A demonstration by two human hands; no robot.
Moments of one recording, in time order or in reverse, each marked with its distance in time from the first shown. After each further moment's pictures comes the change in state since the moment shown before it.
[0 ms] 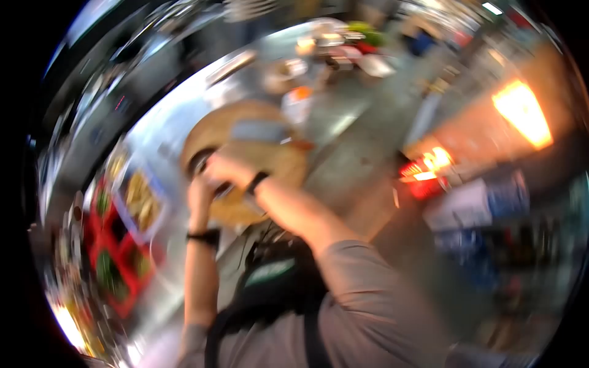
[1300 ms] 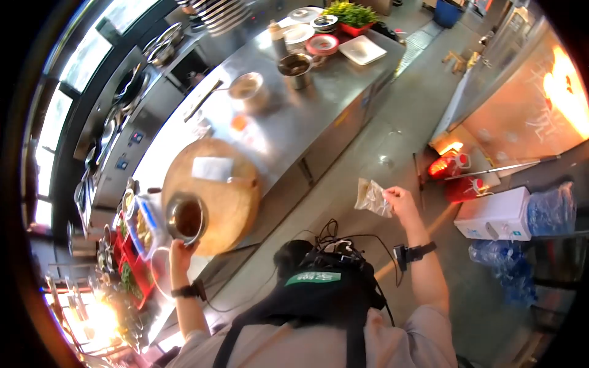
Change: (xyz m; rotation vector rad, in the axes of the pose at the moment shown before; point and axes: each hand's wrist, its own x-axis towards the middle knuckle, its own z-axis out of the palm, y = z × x) left_hand -0.061 0.157 0.017 -1.387 0.019 -0.829; right_hand -0.524 0.428 -0.259 0.903 0.462 0.979
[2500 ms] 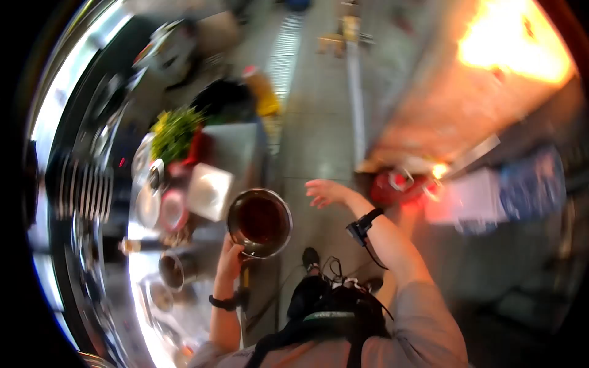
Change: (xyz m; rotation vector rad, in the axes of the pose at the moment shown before) left_hand 0.239 -0.210 0.917 0.676 -0.864 -0.311; right_hand 0.511 -0.065 -0.385 0.437 -0.303 0.189
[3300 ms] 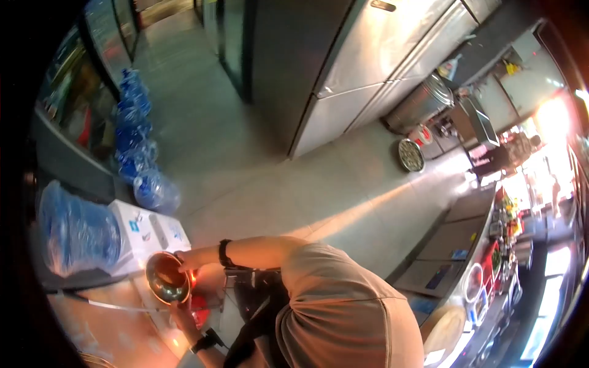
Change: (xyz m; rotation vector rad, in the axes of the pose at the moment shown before) left_hand 0.022 -0.220 0.580 0.492 -1.042 -0.346; right_hand -0.563 0.268 -0.006 0.634 1.249 -0.631
